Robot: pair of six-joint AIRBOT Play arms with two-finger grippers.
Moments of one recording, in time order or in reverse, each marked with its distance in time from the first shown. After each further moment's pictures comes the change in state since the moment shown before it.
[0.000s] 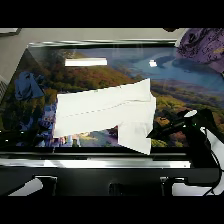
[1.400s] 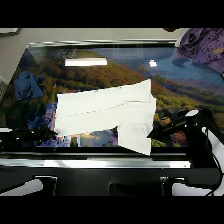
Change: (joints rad) left arm -0.103 -0.113 -0.022 -0.073 0.056 0.068; right arm 0.000 0.034 0.000 0.001 0.037 0.000
